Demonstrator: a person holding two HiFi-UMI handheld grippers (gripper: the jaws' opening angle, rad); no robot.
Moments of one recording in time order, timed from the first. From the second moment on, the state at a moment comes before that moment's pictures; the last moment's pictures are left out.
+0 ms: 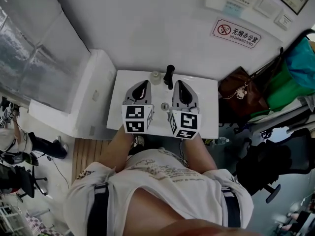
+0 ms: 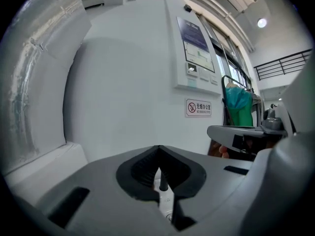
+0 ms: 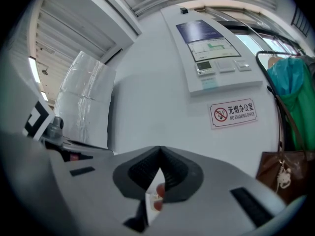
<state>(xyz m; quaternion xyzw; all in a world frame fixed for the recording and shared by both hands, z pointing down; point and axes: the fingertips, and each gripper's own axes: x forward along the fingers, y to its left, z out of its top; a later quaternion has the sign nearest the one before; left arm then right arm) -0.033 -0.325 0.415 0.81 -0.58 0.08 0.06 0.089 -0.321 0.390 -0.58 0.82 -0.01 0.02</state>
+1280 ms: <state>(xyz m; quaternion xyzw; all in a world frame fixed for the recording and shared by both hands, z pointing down) -0.032 -0.406 0.515 0.85 -0.50 0.14 0.08 0.097 -0.349 0.422 -0.66 0.75 -0.03 -0.02</state>
